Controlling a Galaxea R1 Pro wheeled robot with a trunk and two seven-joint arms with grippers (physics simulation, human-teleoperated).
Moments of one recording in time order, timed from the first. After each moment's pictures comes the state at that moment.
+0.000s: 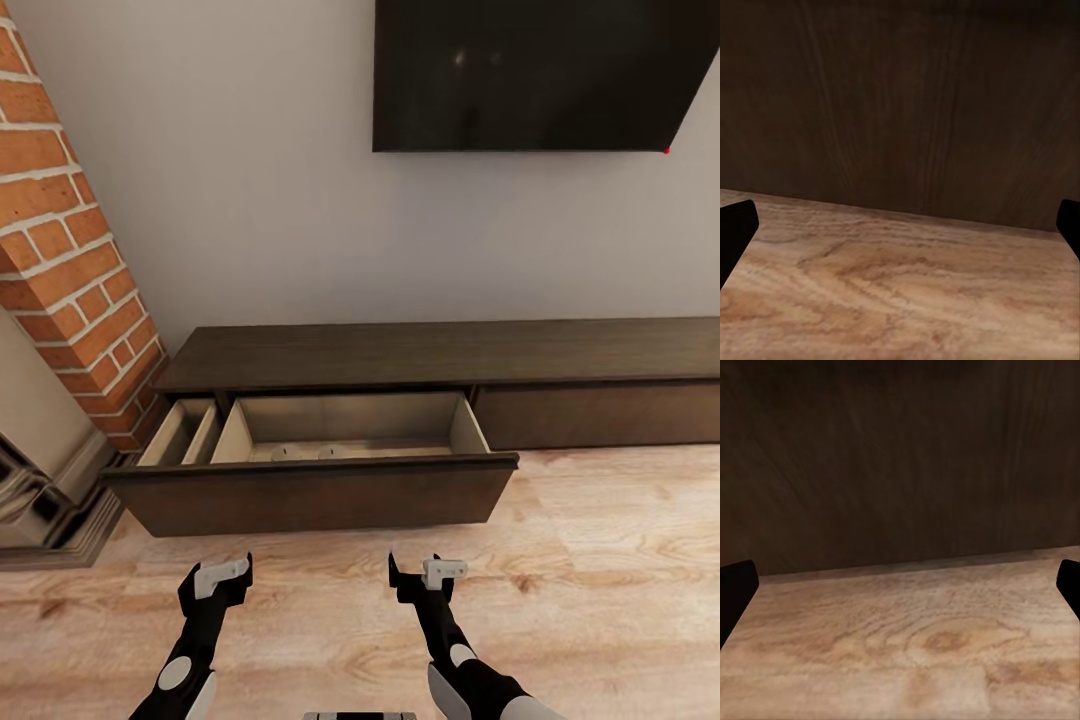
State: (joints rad) left arm -0.29 0.02 -0.07 -0.79 0.15 -0.32 0.18; right arm -0.57 0.13 0.53 -0.25 -0.48 -0.60 -0.09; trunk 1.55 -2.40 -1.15
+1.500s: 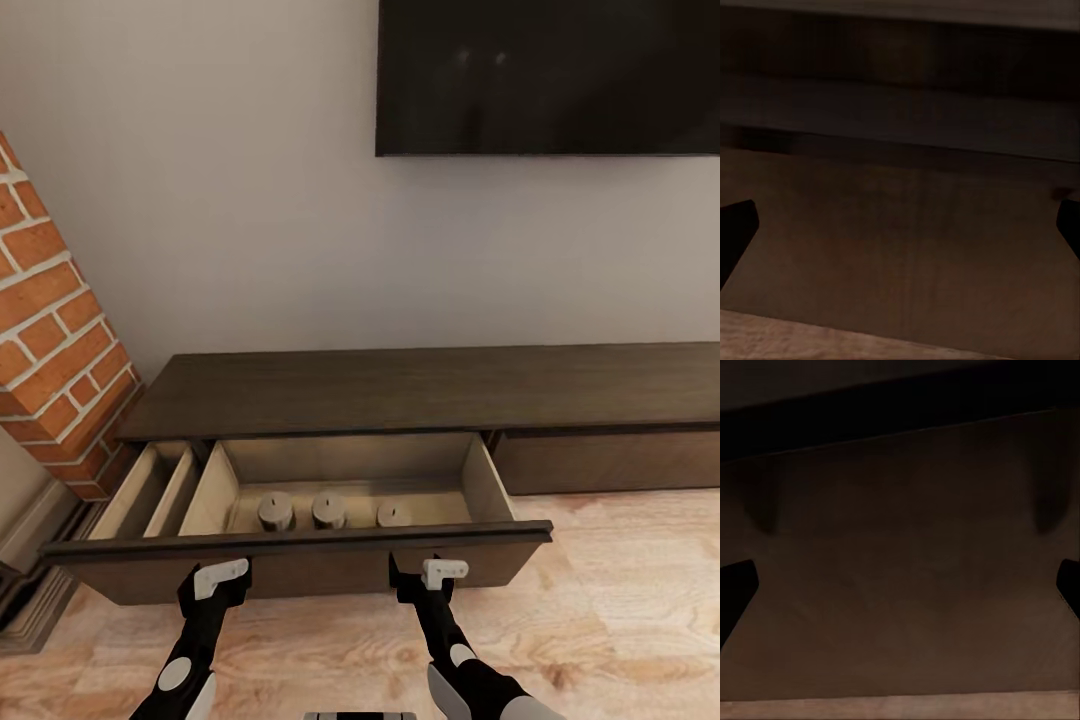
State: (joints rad) left arm -0.29 0.02 -0.07 -0.79 0.15 -0.32 0.18; right arm -0.57 0.13 0.53 -0.25 -0.48 -0.60 -0.09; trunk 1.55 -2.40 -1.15
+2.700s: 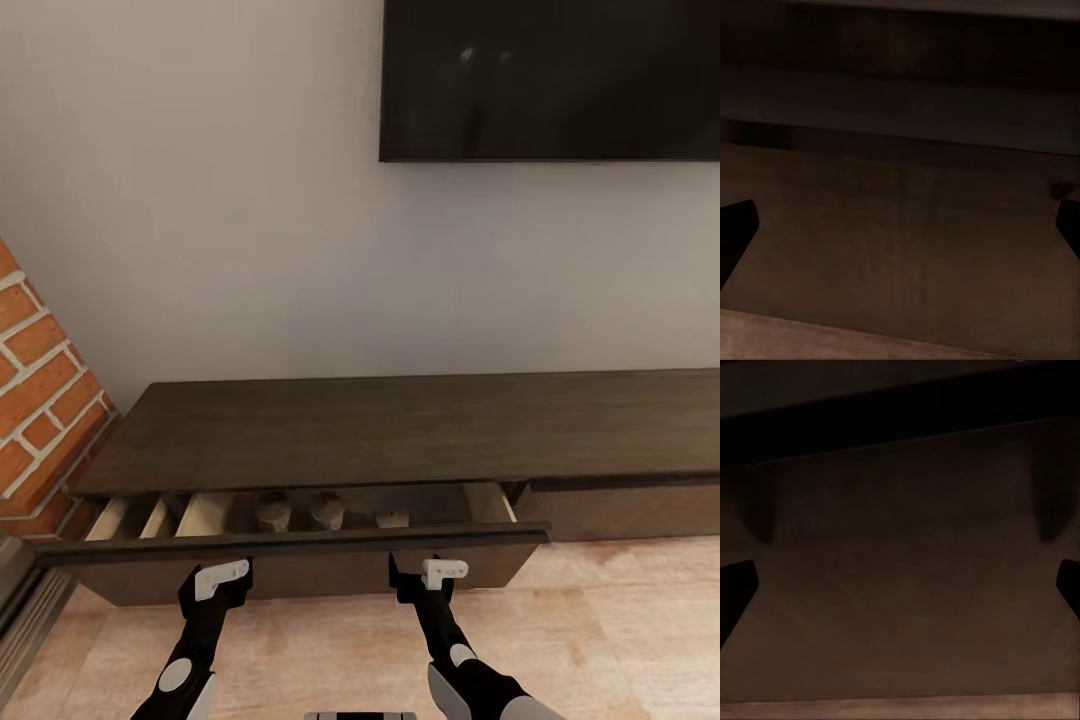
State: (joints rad) left arm -0.29 0.02 -0.07 -0.79 0.15 -0.32 0.18; right arm -0.57 0.13 0.53 -0.25 -0.48 -0.60 -0.09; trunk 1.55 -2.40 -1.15
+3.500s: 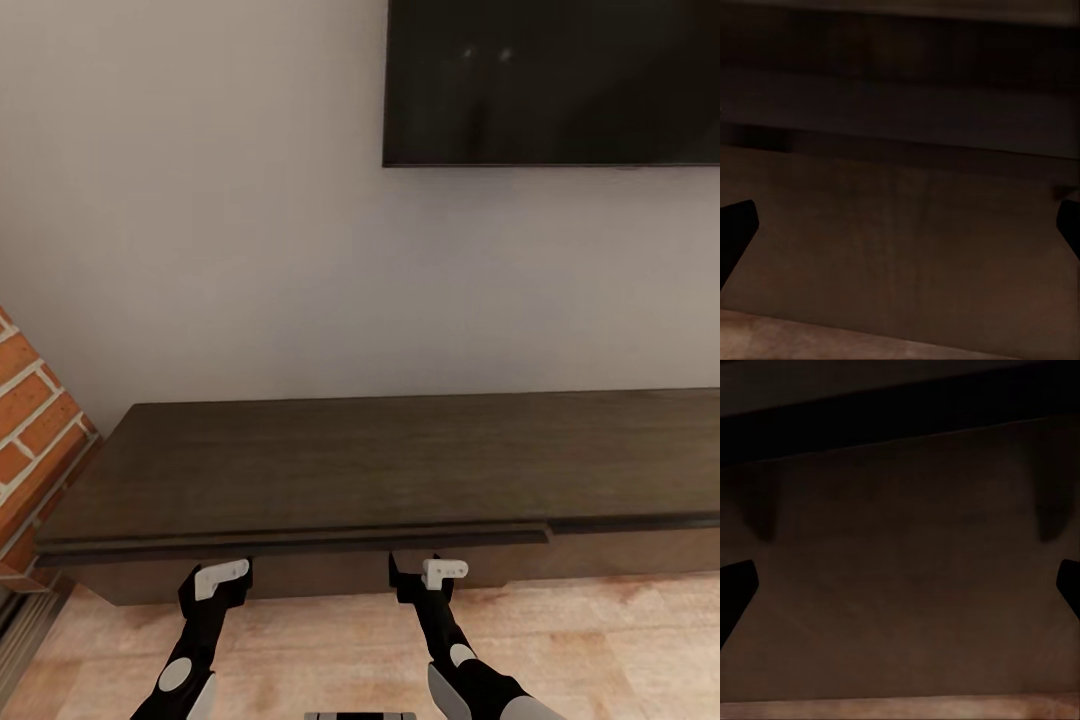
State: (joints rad) left arm -0.29 0.02 -0.07 -0.79 0.15 -0.32 0.18; right arm -0.57 0.13 0.53 -0.25 -0.48 -0.60 -0.09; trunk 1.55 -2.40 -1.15
